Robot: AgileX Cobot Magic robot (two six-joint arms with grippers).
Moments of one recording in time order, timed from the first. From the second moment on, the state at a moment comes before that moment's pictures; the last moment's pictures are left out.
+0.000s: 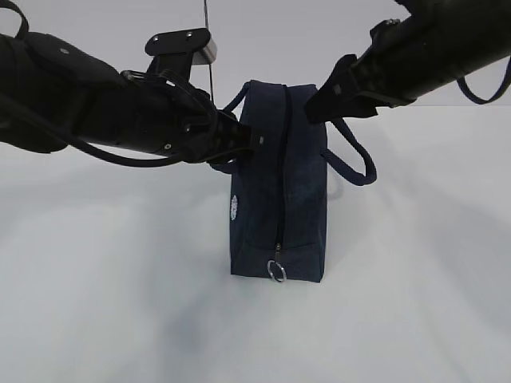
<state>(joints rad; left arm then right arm) -0.62 1.76 -1.11 -1.25 0.16 0.97 0.30 1.58 -1.28 0.73 0.79 -0.80</state>
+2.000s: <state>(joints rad) -0.62 1.76 -1.11 -1.25 0.16 0.97 0.30 1.51 -0.61 1.47 0.75 -2.14</state>
